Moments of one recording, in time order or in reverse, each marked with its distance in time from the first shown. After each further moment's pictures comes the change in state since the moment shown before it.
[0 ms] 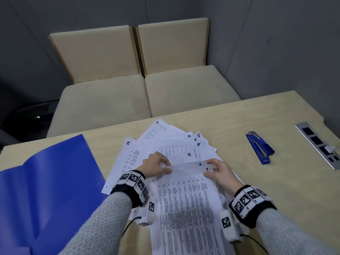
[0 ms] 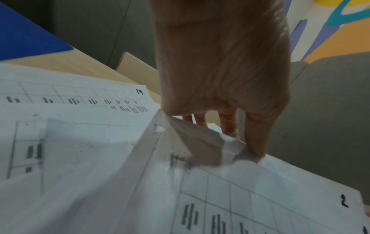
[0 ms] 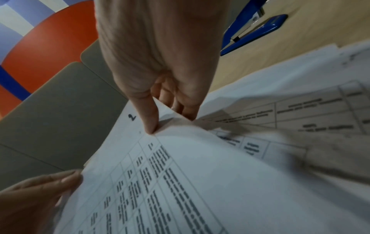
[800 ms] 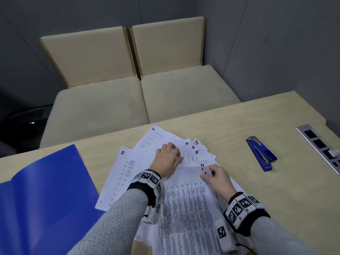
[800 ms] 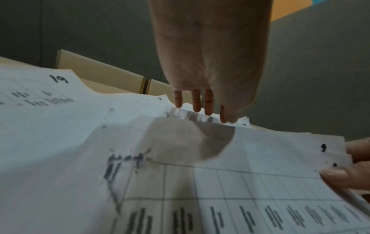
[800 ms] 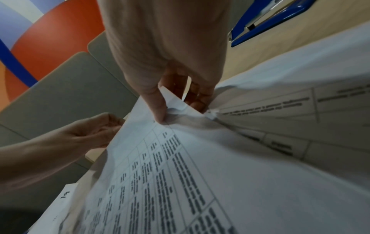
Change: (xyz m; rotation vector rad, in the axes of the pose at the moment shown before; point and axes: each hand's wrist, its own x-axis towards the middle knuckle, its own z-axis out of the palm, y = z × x) left_hand 0.069 0.028 0.018 0.463 0.308 0.333; right_hand 0.031 0.005 0.006 -0.391 0.235 -0.050
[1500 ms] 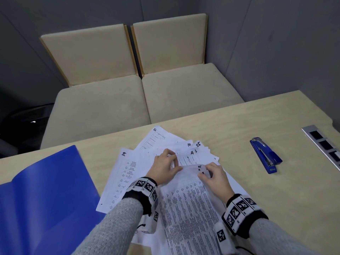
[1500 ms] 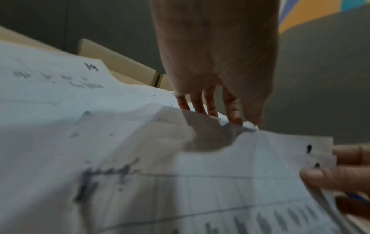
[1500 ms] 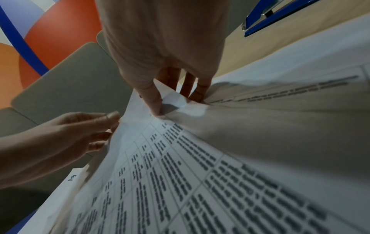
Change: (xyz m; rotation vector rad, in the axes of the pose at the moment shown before) left_hand -0.016 -0.011 0.002 -0.246 -0.044 -0.075; right_hand 0.010 0.006 0.017 -0.041 -0.014 -0.156
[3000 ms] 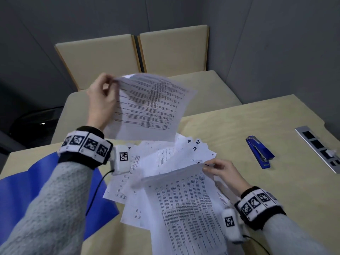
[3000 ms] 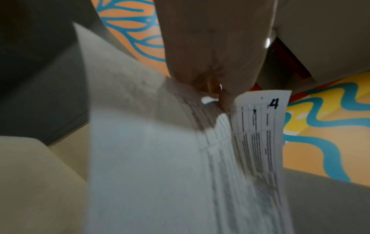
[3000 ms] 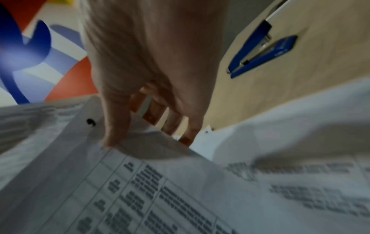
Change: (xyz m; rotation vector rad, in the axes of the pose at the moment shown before) left_hand -0.042 0.039 -0.236 -0.230 0.961 0.109; right_hand -0.034 -0.033 -0.053 0.545 -0.161 0.071
